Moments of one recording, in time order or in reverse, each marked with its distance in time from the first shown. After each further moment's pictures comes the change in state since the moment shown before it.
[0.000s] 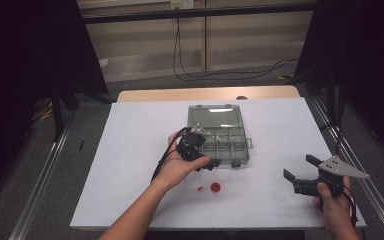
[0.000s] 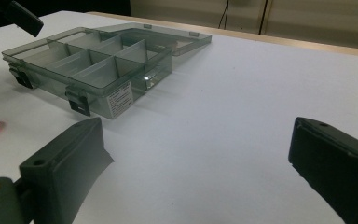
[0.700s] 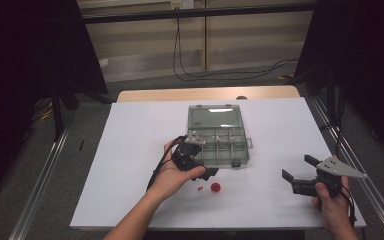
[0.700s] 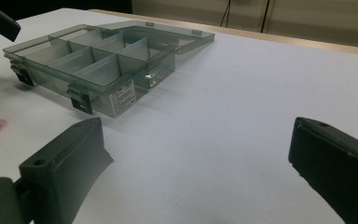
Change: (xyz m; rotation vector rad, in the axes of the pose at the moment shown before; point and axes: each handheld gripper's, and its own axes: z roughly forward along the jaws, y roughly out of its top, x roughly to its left) left arm -0.015 -0.022 -0.013 -0.019 -0.021 0.010; right arm 0.002 0.000 0.003 0.004 0.005 -0.008
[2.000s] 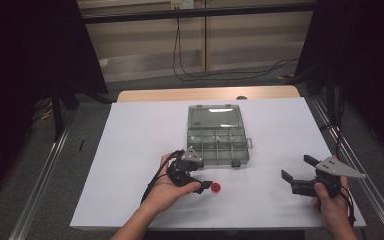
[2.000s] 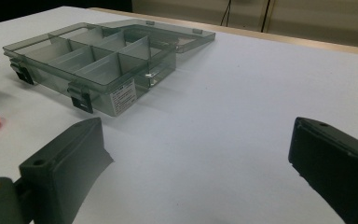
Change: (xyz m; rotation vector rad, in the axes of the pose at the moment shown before) left arm -0.014 -0.034 -0.004 0.045 -0.007 0.036; right arm 0.001 0.000 0.001 0.006 0.001 -0.004
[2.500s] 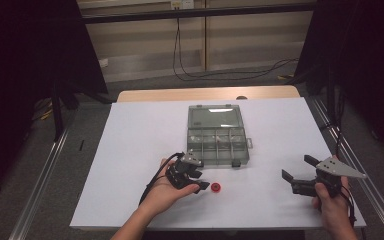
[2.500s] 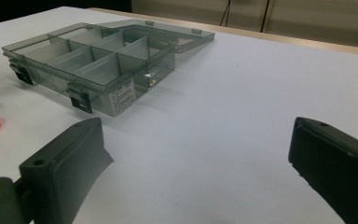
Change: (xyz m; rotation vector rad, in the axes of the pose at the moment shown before) left arm 0.002 -0.006 0.002 0.053 -0.053 0.008; right arm -0.001 0.000 0.000 -0.001 -0.002 0.002
